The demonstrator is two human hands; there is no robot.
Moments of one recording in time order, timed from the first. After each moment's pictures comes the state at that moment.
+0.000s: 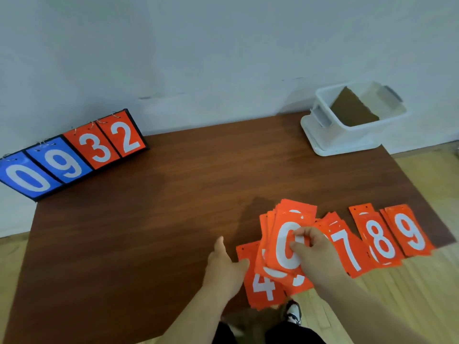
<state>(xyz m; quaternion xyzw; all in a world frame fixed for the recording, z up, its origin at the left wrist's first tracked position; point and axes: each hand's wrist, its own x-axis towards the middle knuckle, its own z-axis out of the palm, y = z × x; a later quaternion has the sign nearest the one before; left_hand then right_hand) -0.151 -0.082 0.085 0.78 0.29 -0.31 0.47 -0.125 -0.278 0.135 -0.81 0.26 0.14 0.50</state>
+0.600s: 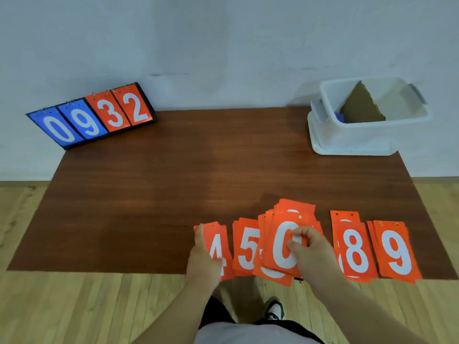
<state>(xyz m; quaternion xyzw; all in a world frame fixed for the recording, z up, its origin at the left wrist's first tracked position) -0.197 -0.207 0.065 0.80 0.42 -0.16 0.39 -0.113 -0.421 0.119 -0.80 0.18 0.23 0.52</state>
